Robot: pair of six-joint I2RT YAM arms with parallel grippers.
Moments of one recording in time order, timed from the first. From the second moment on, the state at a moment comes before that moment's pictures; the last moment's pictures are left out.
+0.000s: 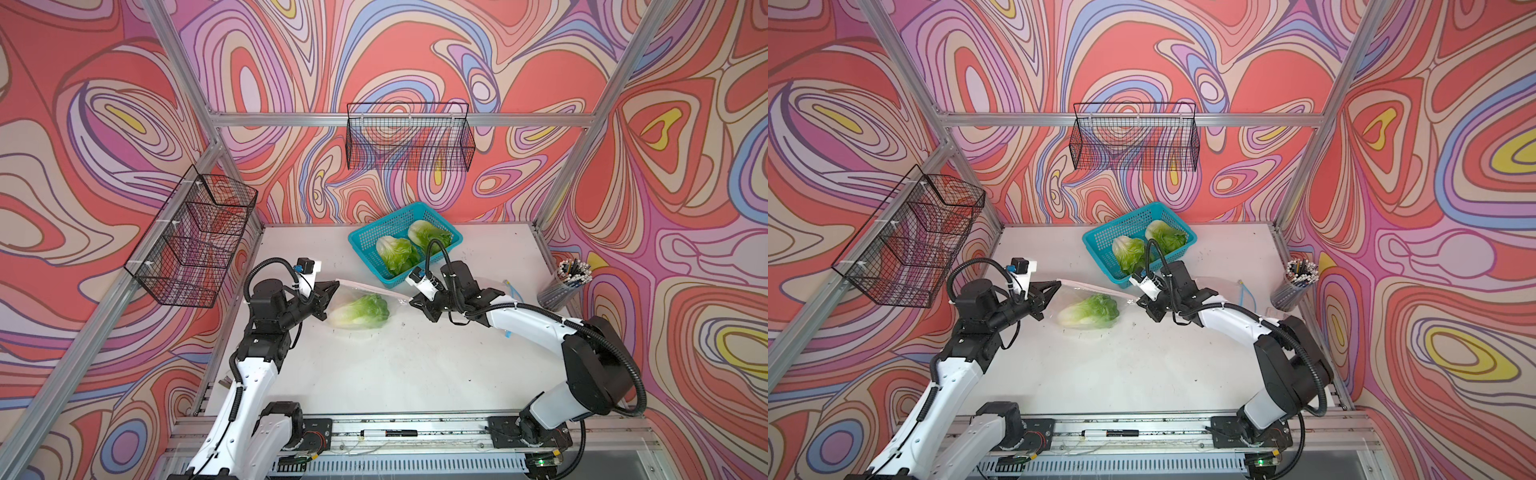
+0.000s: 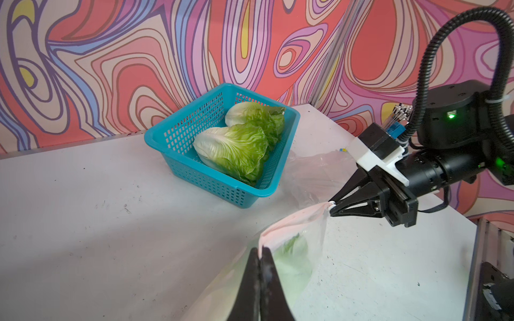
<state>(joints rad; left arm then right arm) -0.01 0.85 0.63 -0.07 0.66 -0.06 0.55 1.56 0.95 -0.12 -0.42 -0.27</state>
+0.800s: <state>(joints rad) -0.10 0.87 0.60 0.01 0.69 -0.13 0.54 1.56 0.93 0.05 -0.51 -0.16</state>
